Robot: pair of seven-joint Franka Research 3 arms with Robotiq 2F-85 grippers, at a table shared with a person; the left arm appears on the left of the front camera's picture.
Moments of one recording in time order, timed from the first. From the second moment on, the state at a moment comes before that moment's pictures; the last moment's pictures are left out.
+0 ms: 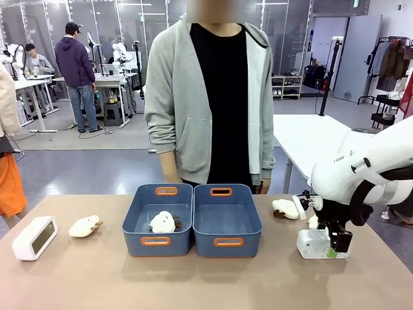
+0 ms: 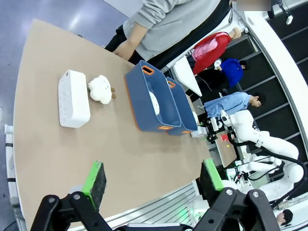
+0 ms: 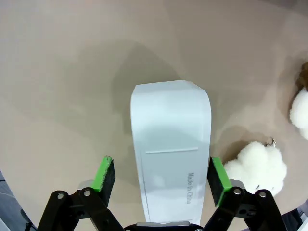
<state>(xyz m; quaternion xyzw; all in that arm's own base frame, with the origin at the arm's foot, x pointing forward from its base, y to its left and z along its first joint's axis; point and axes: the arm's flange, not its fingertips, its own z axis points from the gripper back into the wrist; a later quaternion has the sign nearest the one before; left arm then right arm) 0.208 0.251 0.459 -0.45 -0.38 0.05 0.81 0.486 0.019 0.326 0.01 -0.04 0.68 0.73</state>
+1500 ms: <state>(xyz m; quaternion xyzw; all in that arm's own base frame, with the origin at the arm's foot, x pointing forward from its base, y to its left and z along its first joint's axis) 0.208 0.252 0.459 -0.45 -0.38 0.05 0.81 0.347 -0.112 0.518 0.09 -0.25 0.62 0.73</state>
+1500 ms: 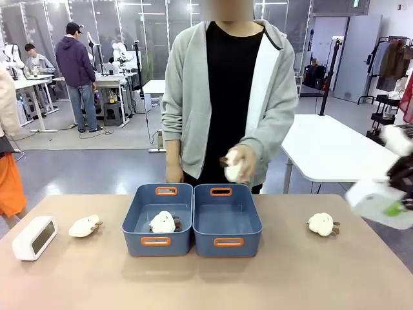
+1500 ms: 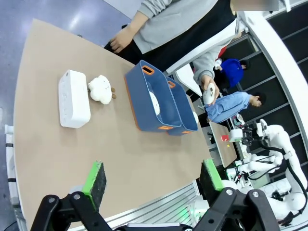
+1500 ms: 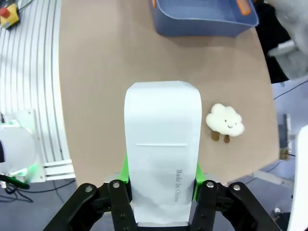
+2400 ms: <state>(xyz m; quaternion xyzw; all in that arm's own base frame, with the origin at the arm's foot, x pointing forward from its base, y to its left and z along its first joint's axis) 0.208 0.252 0.459 -0.45 -0.38 0.05 0.81 0.331 -0.162 0.512 0.17 -0.32 0.60 0.72</state>
